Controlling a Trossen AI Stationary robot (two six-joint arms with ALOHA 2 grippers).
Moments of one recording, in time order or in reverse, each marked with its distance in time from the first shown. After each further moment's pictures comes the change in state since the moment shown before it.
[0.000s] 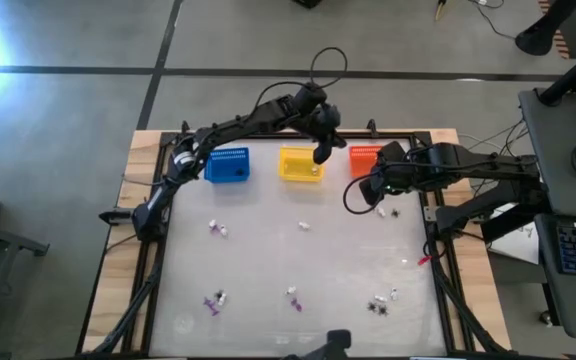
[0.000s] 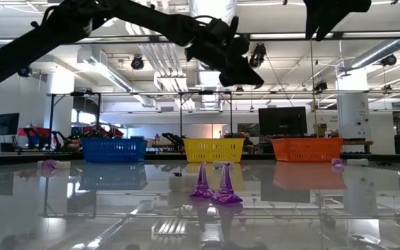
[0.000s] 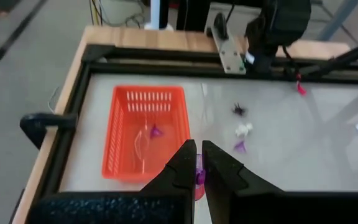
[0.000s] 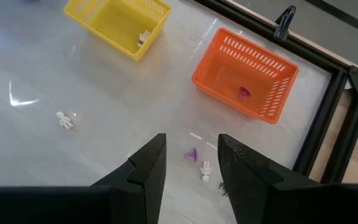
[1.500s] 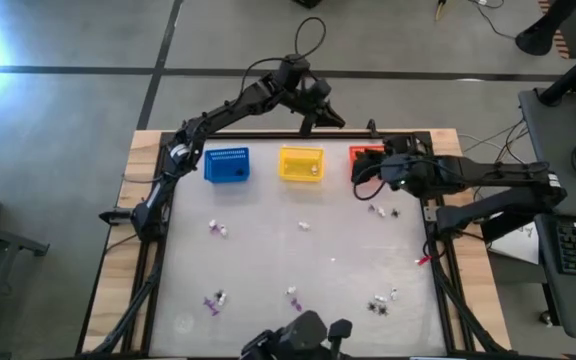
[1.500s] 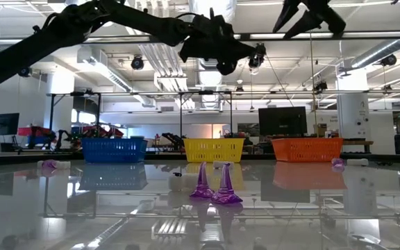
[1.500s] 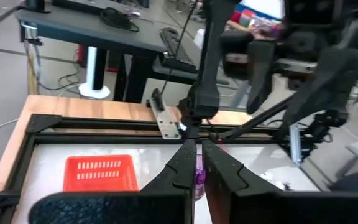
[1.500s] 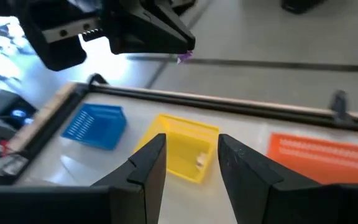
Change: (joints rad) left arm 0.119 -0.002 0.082 0.143 0.467 -0.190; right arm -0.040 -0.217 -0.391 0.812 0.295 -0.092
